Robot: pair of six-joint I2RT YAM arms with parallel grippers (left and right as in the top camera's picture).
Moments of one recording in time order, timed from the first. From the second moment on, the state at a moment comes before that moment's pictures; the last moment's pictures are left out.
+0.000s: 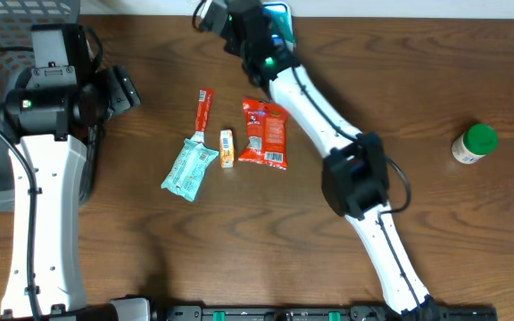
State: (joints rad) left arm 0.07 1.48 1.60 -1.07 -0.09 -0.33; right arm 0.54 2.59 2.45 -0.31 0.27 -0.75
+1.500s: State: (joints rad) left arm 0.07 1.48 1.60 -1.07 -0.09 -0.33; right arm -0.10 1.93 1.50 -0.92 0.01 -0.11
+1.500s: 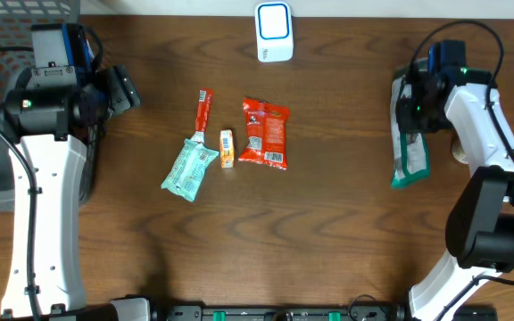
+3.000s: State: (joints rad) left arm 0.07 1.48 1.60 -1.07 -0.09 -0.33; right arm 0.40 1.93 1.34 -0.43 -0.36 0.27
